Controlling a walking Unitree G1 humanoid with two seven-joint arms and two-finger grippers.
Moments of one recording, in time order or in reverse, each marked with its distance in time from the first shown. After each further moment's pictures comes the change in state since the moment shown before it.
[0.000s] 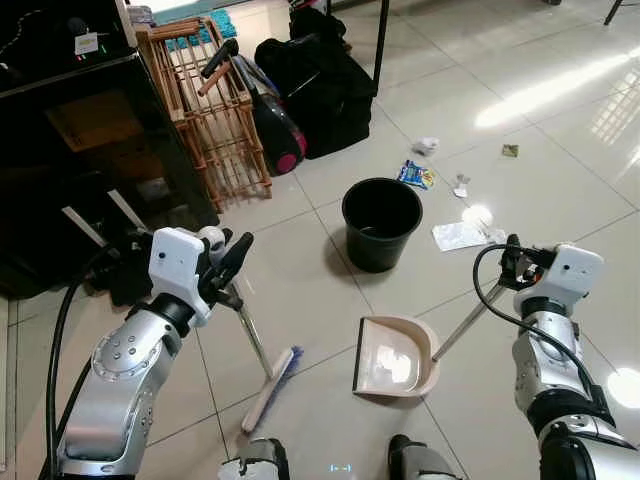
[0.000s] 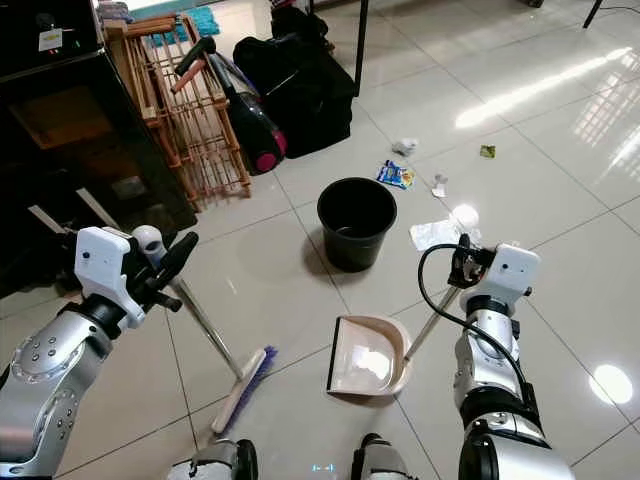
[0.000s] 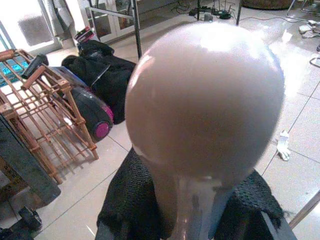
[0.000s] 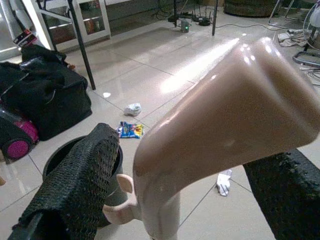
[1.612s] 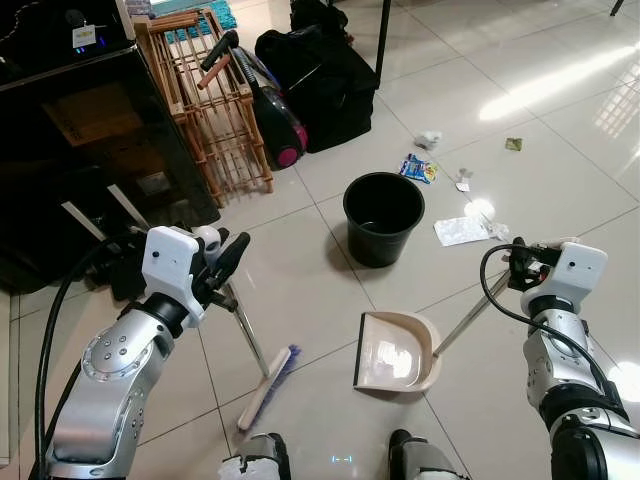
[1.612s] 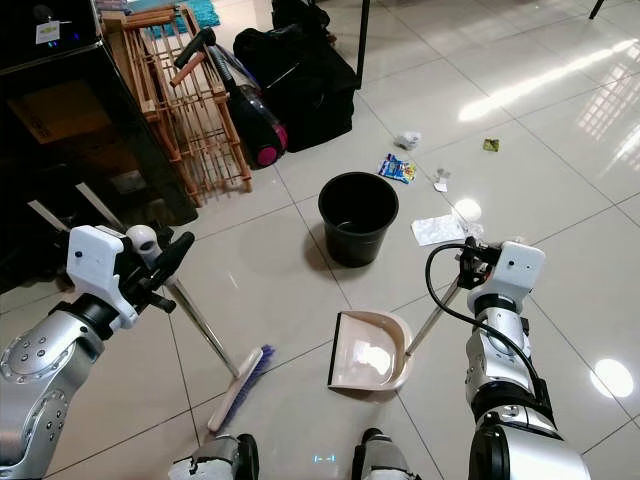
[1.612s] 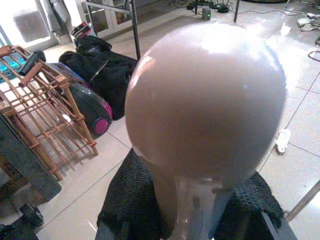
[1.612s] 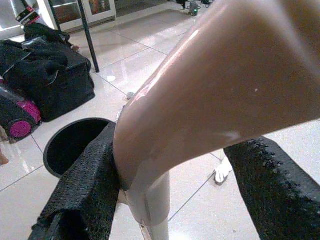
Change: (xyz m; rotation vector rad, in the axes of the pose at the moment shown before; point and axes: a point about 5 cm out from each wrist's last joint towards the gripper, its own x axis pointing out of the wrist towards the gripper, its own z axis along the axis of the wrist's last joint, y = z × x) left arm -0.004 0.003 0.005 0.011 0.004 -0.014; right arm 0.006 -0.009 0.001 -0.020 0.049 0.037
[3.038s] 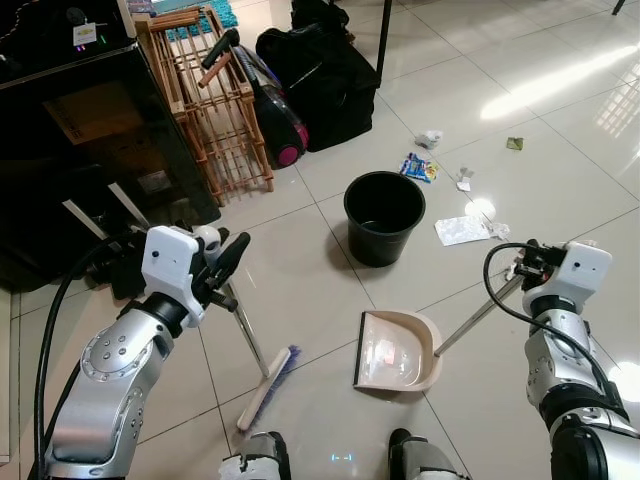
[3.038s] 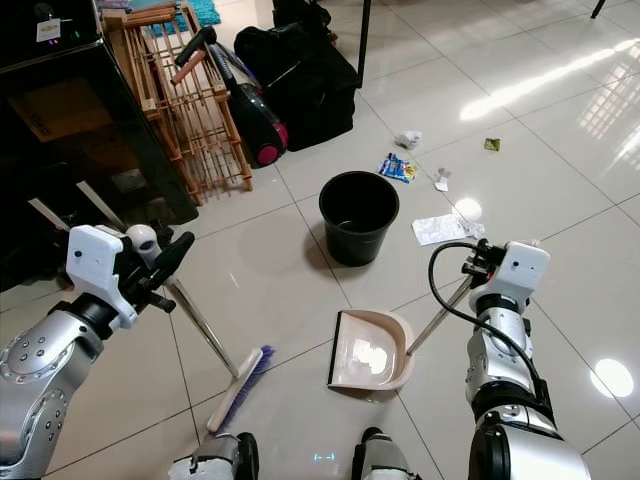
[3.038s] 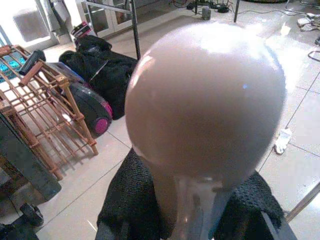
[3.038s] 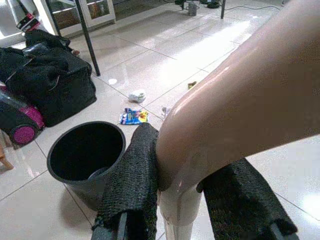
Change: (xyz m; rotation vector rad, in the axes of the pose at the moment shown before) left arm 0.000 0.000 0.001 0.001 -0.002 -0.004; right arm 0.000 -0.003 0.001 0.040 -0.009 -0.011
